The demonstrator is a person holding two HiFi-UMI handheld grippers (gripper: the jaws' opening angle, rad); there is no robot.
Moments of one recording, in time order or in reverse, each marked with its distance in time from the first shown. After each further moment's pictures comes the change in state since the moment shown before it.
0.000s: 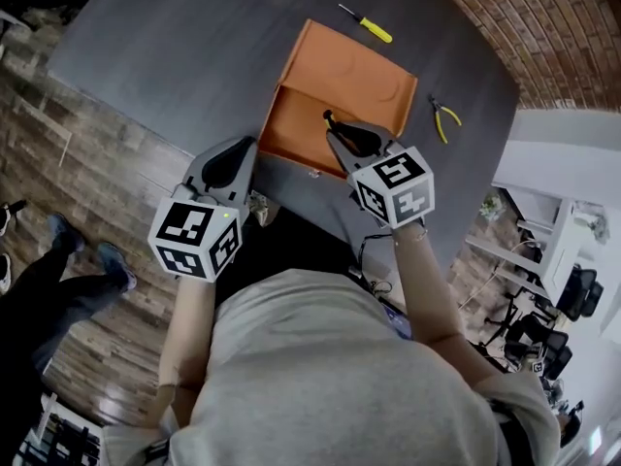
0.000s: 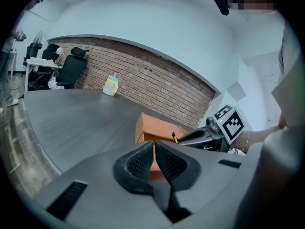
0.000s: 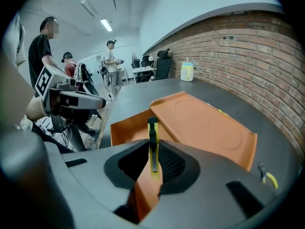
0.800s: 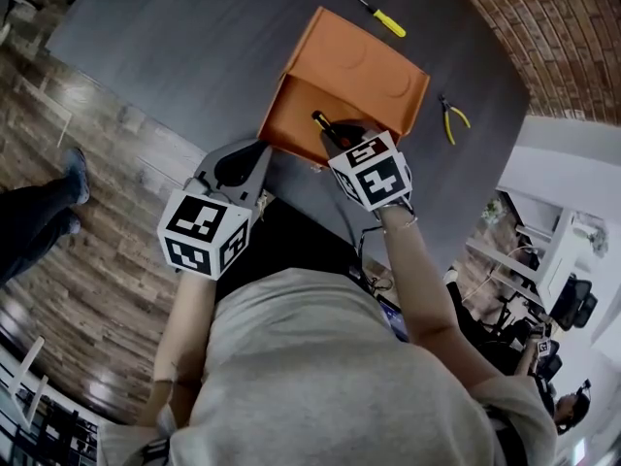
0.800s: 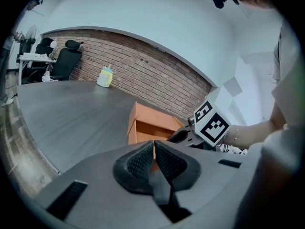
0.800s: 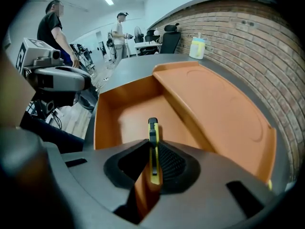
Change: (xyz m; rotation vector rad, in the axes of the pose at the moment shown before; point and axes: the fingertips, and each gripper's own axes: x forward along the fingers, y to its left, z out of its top) left arm 0.010 -0.015 -0.029 -0.001 0.084 -0.047; right arm 0.041 0.004 -0.044 -0.074 0.283 -0.002
